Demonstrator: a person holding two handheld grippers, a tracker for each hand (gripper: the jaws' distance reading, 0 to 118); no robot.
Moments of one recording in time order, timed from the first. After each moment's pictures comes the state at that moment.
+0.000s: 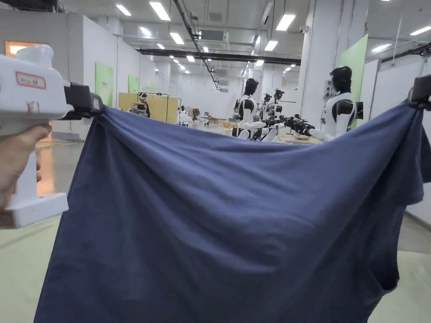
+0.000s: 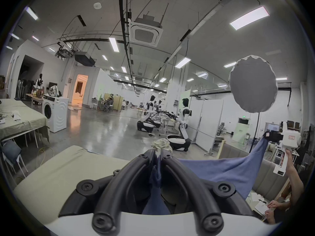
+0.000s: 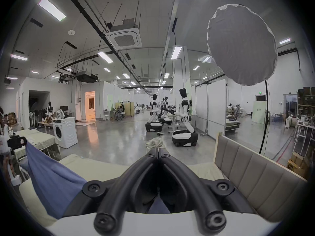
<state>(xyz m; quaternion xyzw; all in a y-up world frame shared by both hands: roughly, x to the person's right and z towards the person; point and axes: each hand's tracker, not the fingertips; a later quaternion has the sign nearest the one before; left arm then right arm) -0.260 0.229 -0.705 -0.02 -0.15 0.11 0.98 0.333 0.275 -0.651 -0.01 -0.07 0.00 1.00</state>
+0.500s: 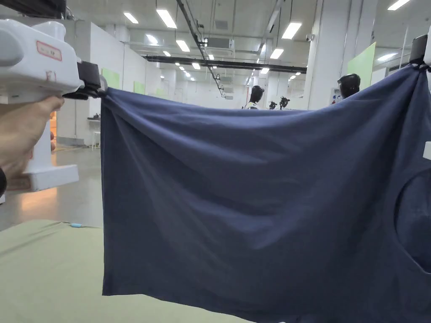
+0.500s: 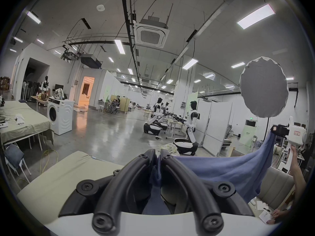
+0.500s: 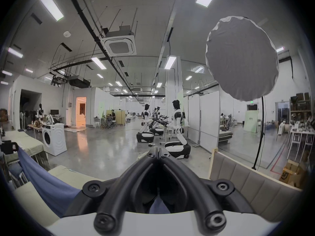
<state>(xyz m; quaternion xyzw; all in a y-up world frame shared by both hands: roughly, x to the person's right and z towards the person) -0.259 0.259 -0.774 -0.02 -0.12 0.12 0.98 0.295 0.336 -0.712 0.03 -0.12 0.03 0.99</state>
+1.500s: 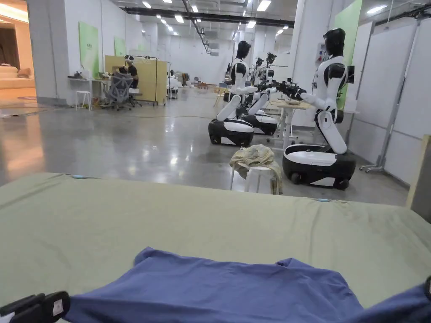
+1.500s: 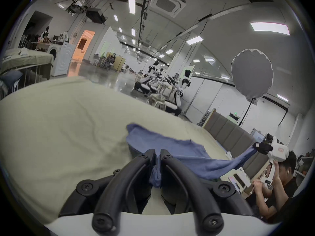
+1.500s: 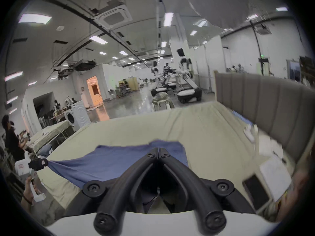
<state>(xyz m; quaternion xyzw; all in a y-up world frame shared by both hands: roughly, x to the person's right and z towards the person) -0.302 -0.107 -0.468 -0.19 -0.19 0.21 0.94 0.308 -0.023 -0.402 -0.16 -0.05 -0.12 0.98</state>
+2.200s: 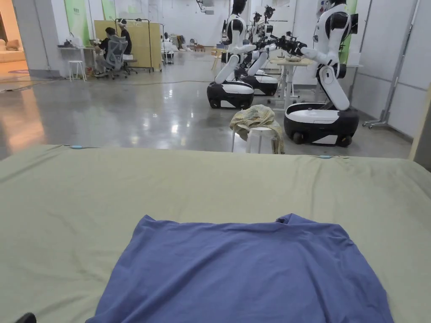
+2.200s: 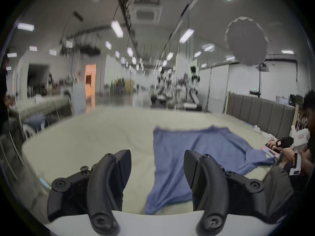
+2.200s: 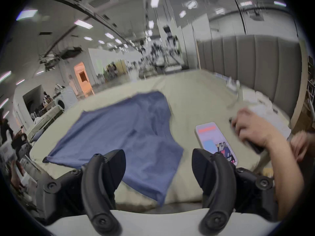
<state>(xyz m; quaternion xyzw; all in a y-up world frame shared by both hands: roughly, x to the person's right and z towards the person) -0.280 -0.097 -0.368 -0.05 -0.10 0.01 0.99 0.309 -0.138 -0.310 -0.20 -0.06 -0.09 0.97</state>
